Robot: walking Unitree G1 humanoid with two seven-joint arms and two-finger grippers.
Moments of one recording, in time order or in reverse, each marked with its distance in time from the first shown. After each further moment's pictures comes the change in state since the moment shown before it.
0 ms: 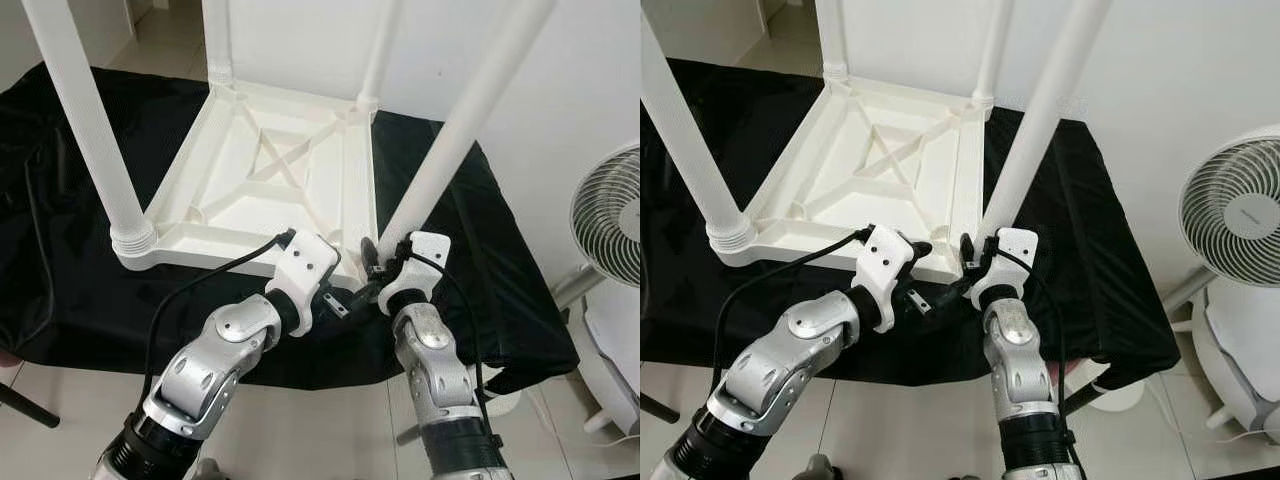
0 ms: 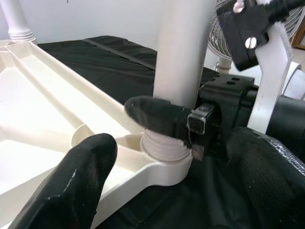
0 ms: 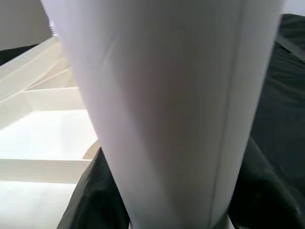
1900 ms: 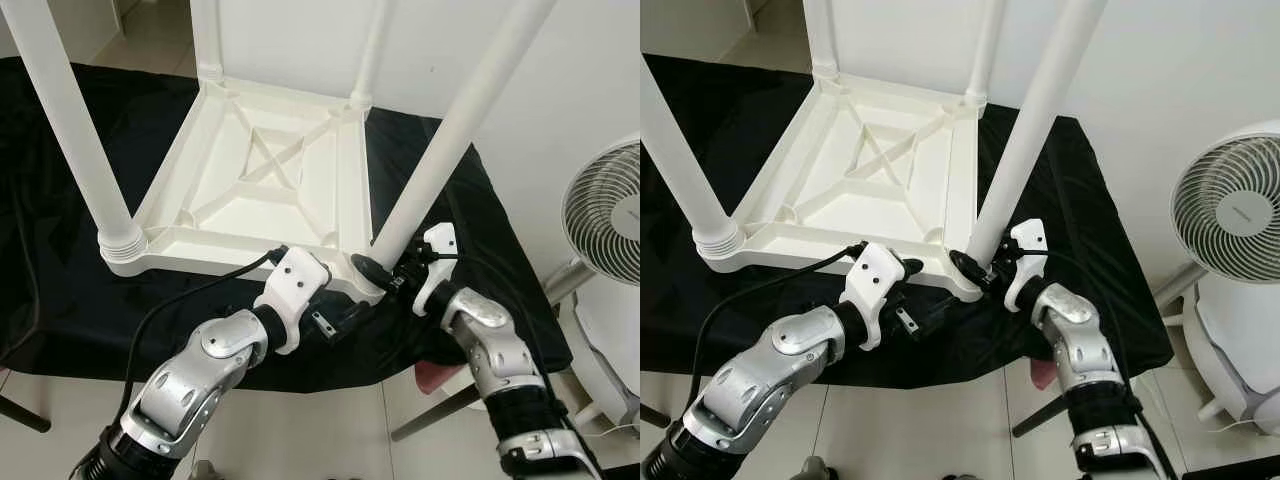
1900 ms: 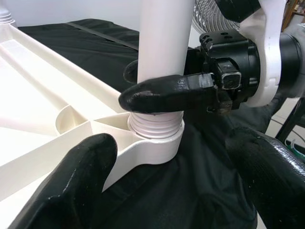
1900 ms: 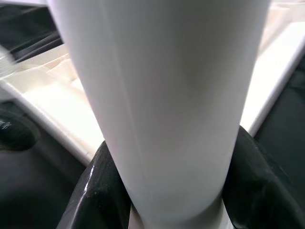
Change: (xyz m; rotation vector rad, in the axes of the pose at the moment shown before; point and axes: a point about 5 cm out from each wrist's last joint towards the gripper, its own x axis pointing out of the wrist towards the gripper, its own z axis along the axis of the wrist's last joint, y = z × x) left arm -0.016 -0.005 -0.011 0.009 0.064 -0.036; right arm 0.010 -0.031 0.001 -0.114 0.054 0.611
